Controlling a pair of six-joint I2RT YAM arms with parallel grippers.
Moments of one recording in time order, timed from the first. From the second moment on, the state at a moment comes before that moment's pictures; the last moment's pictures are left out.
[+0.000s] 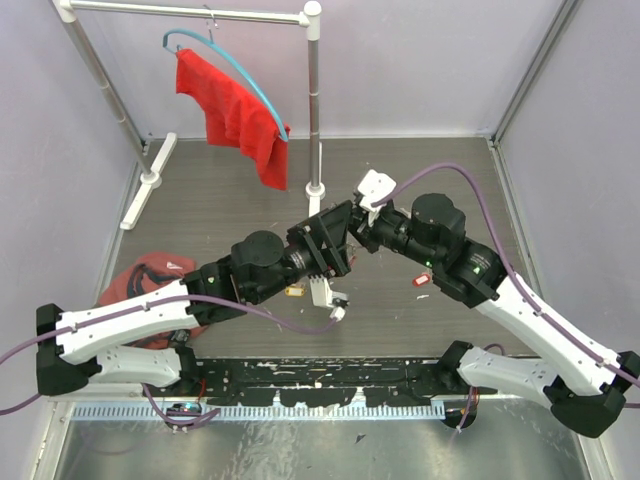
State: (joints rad) left arm -1.24 1.15 1.10 -0.07 -0.30 2.08; right arm 0.81 0.98 1.16 -0.33 -0.12 -0.20
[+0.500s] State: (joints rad) left arm -1.24 1.06 1.17 -0.13 -0.30 1.50; right arm 0.81 0.74 0.99 -0.27 -0.01 -0.27
